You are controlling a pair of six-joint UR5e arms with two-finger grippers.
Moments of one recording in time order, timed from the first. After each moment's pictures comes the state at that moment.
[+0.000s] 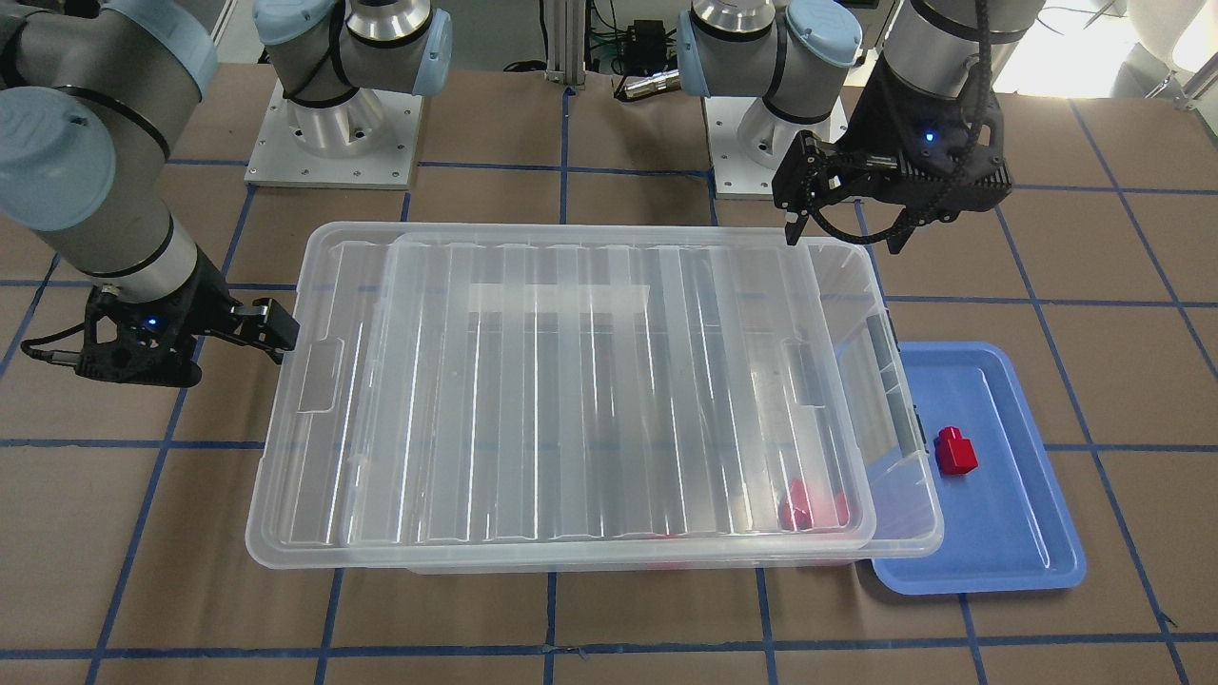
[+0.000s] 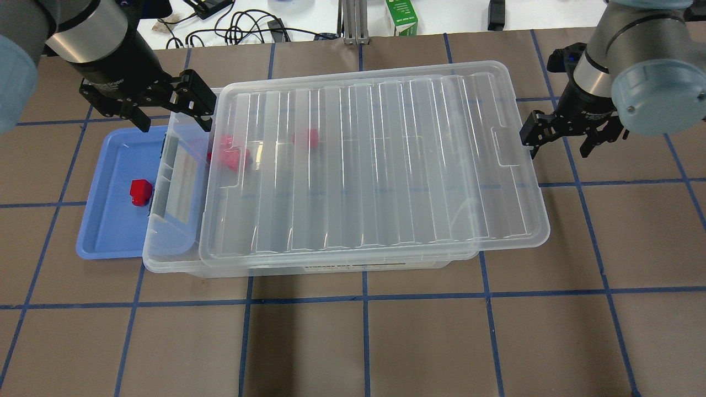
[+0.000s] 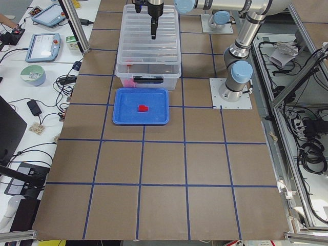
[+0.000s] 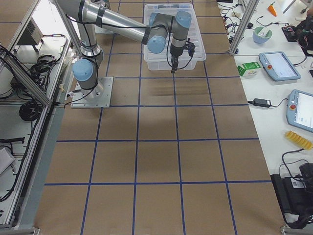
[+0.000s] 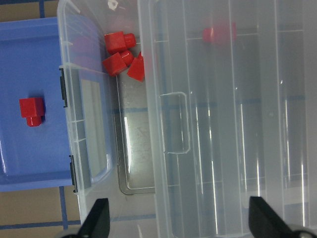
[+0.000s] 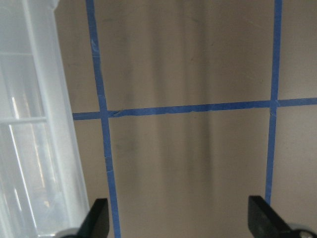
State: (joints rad) left arm -1.54 -1.54 -1.56 -1.55 1.54 0.09; right arm 1.45 -1.42 1.75 -1.85 -1.62 -0.07
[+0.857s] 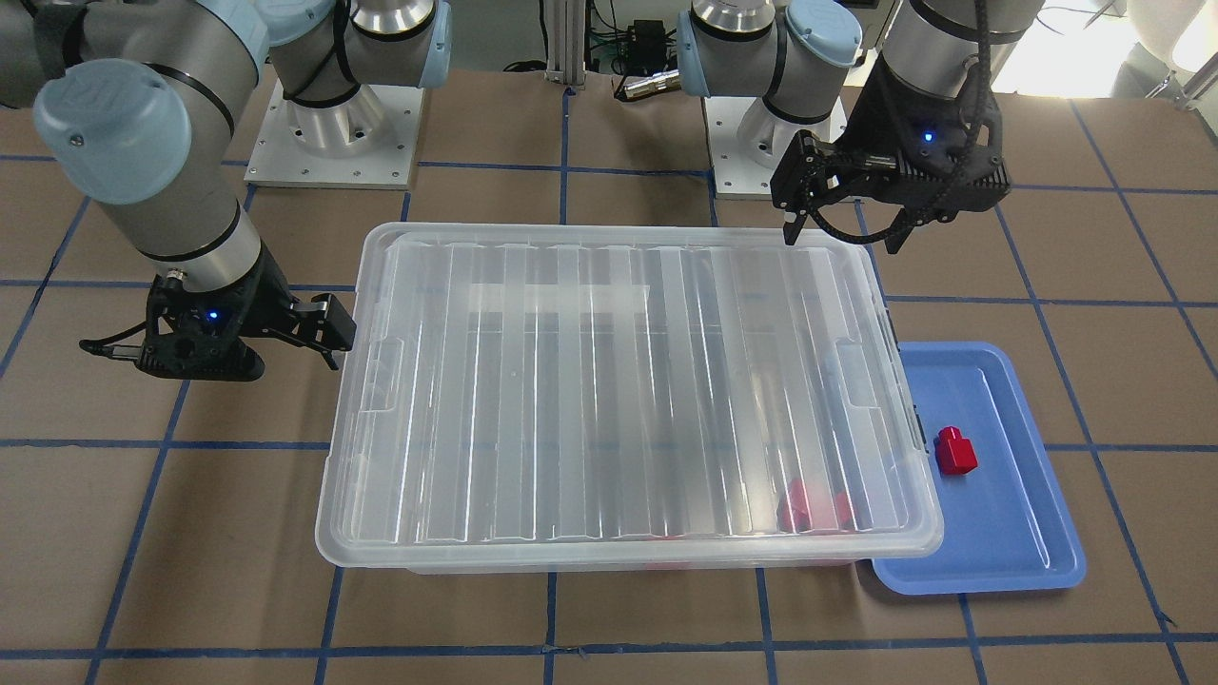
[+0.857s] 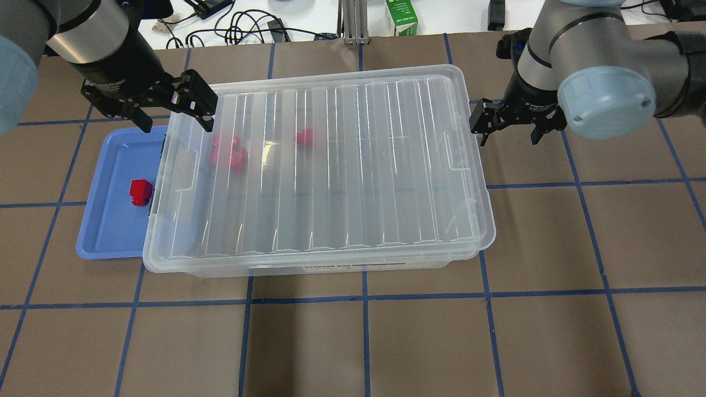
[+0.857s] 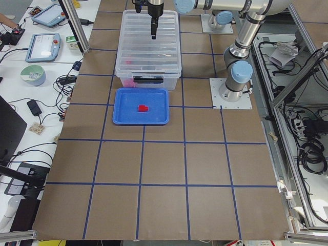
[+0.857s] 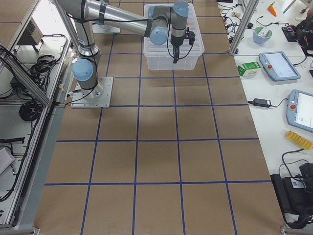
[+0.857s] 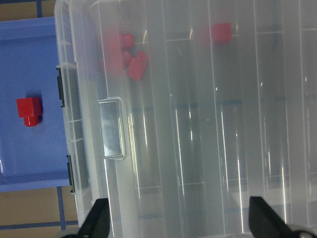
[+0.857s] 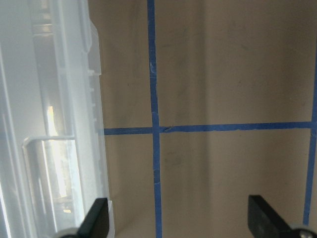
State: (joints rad) left arm -1.54 -1.54 -1.56 -1.55 1.54 0.09; right arm 1.53 -1.42 1.69 -1.85 -1.57 -0.02
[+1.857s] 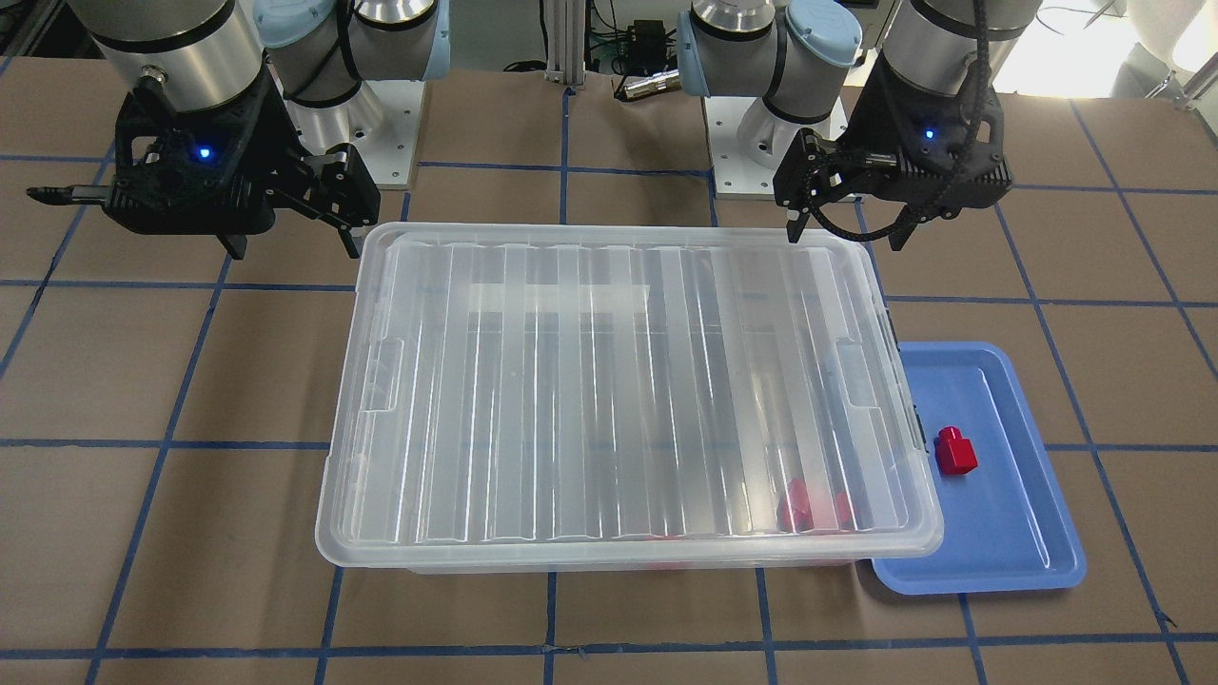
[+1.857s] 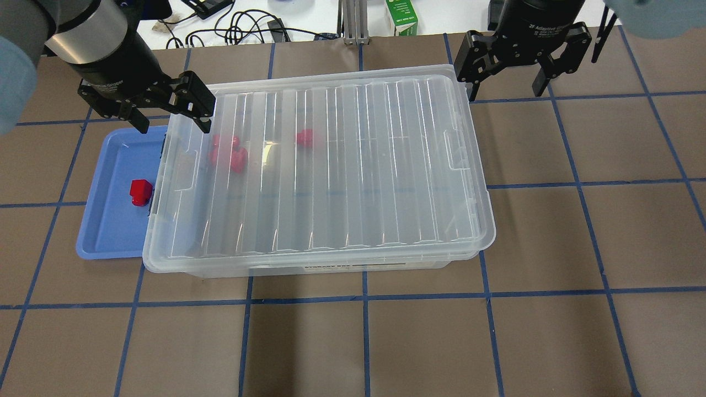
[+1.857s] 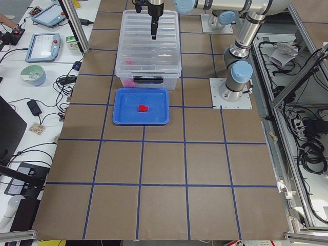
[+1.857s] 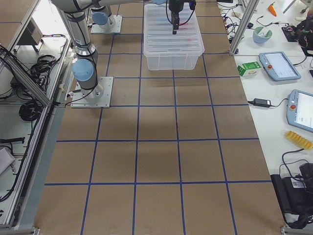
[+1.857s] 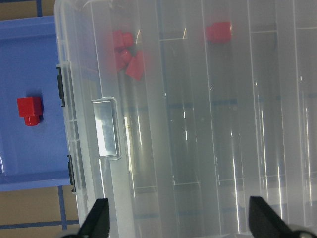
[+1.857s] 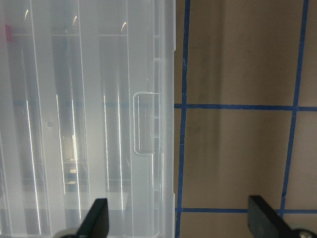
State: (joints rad) left arm -1.54 -1.54 -1.56 -1.56 1.56 0.09; right arm 1.63 -1.47 1.38 -1.48 -1.57 0.03
